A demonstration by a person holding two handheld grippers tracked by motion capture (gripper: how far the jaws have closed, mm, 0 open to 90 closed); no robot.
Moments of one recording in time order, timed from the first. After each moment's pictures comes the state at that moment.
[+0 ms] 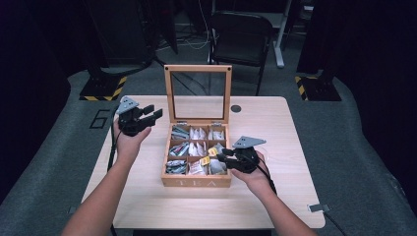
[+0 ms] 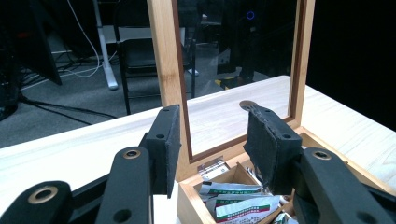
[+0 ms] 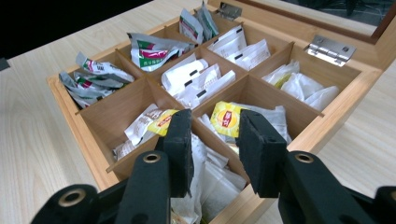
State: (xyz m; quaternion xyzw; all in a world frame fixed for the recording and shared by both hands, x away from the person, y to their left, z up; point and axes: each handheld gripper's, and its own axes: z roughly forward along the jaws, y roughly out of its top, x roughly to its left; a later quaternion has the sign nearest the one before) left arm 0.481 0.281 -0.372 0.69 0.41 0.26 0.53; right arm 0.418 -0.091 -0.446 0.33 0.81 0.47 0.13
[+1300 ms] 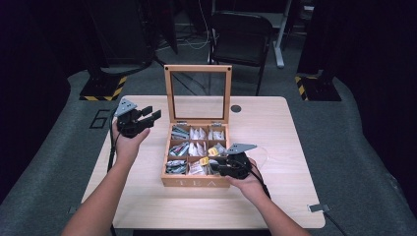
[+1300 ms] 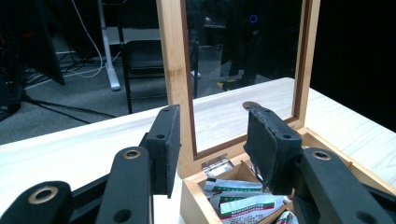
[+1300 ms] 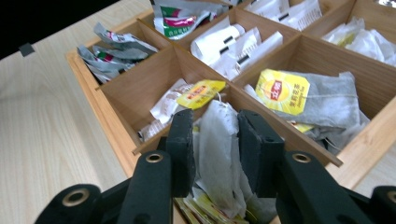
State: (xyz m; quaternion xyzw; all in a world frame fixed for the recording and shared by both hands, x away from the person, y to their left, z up) left arm 0.478 0.286 -0.378 0.68 0.42 0.26 0.54; right arm 0.414 -0.074 -0.468 0.33 0.82 0.46 0.07
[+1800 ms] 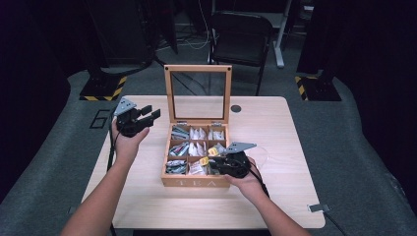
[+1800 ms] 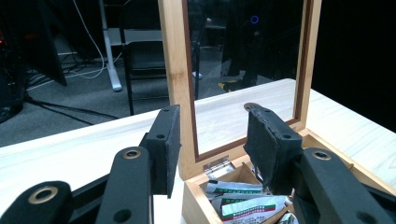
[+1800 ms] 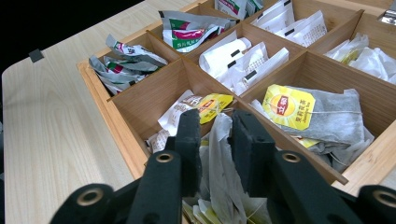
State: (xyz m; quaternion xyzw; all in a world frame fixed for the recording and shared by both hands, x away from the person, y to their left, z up) left arm 0.479 0.286 -0.375 0.68 0.42 0.26 0.54; right arm 0.414 -0.071 -0.461 0.32 0.82 0.47 0.07
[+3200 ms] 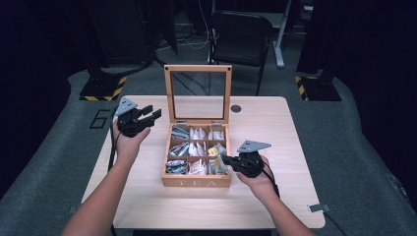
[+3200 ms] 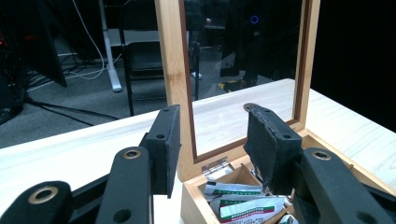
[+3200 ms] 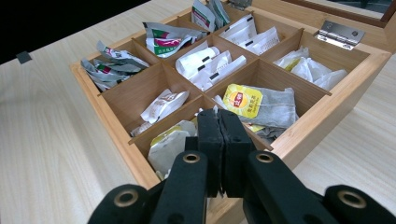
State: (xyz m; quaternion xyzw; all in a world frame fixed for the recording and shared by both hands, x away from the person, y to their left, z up) left arm 0.479 0.283 -0.375 0.68 0.42 0.27 0.54; right arm 0.403 -0.105 -0.442 0.32 0.81 0.47 0.11
